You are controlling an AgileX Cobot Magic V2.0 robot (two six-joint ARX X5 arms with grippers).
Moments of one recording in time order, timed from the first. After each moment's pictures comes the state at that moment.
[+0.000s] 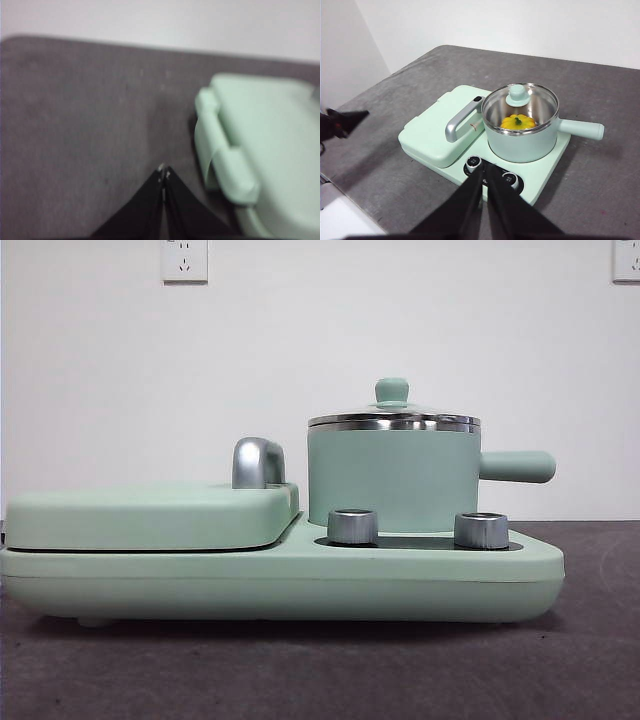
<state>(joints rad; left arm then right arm) -0.12 0.01 0.14 -0.34 -0.05 -0.12 0.58 0.36 1.12 -1.04 -0.10 0.19</state>
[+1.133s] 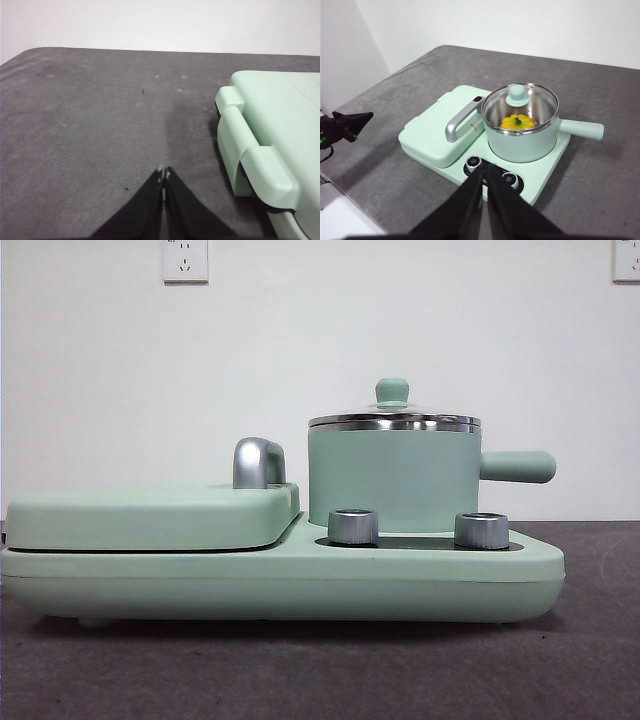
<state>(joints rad) -0.06 0.01 0.03 -0.18 -0.05 -0.04 0.58 0.36 1.12 -1.04 -0.10 0.19</state>
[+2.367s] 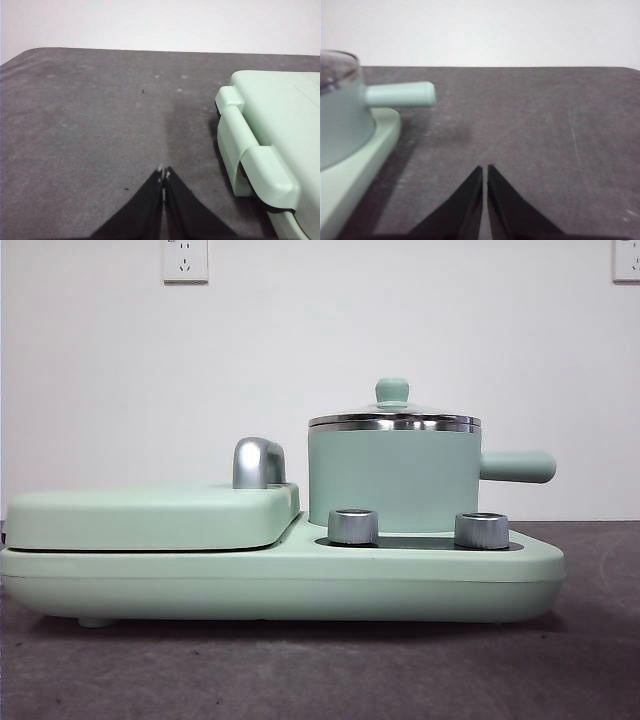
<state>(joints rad) -0.06 0.01 0.03 -0.18 -0.05 -0.04 0.03 0.02 0.04 -0.11 -0.01 0.05</state>
